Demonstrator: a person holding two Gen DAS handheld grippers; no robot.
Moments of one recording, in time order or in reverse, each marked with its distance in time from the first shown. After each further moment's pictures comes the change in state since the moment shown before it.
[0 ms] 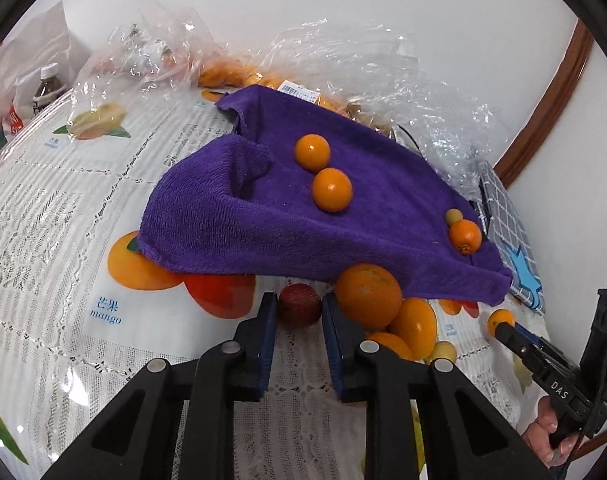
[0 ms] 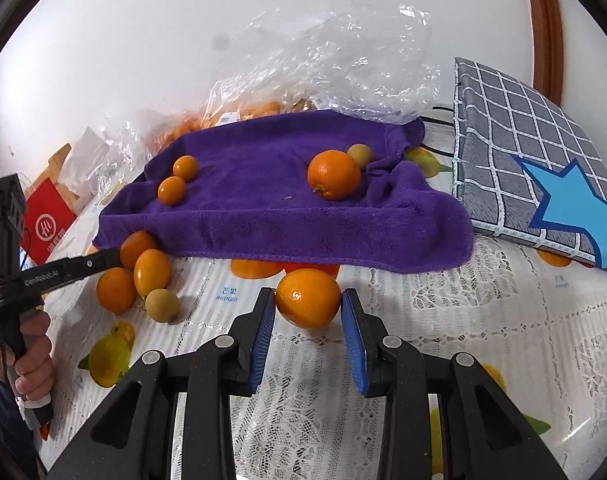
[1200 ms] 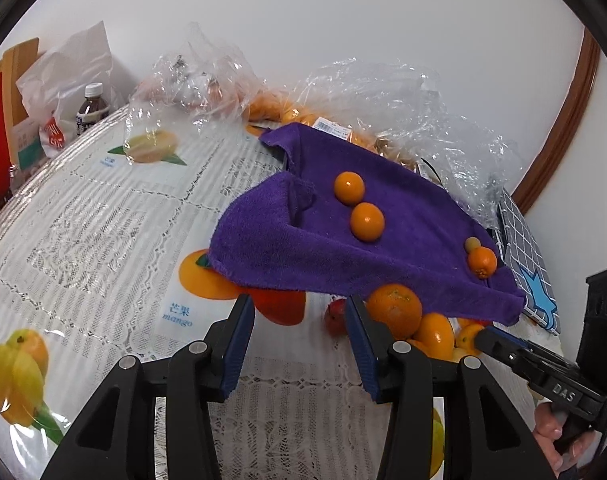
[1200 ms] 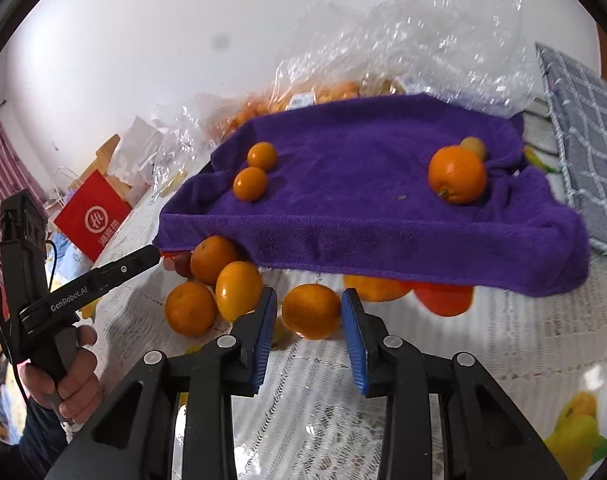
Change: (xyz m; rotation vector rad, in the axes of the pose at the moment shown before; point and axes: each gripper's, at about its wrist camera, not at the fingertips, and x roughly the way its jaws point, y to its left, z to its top) left arm -0.030 0.016 -0.007 -0.024 -0.108 0.092; right arm 0.037 0.051 0.020 -0.015 0.088 0.216
